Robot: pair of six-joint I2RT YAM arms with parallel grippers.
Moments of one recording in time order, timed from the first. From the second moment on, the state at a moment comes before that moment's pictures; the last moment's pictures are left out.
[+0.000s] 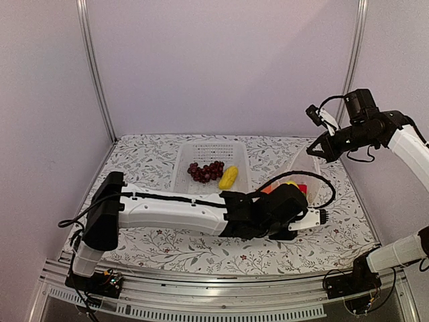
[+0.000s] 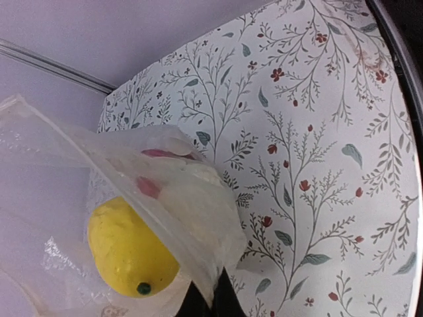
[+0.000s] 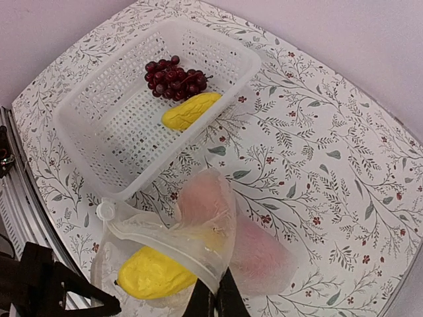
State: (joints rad) left arm -1.39 2.23 1.88 -0.32 -0.39 0.58; right arm 0.30 1.28 1.37 -0.94 -0.40 -0.28
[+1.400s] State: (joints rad) left arm -1.08 1.77 1.42 -0.16 -0.36 0.00; right arm 0.25 1.23 1.16 -0.77 -0.43 -0.30
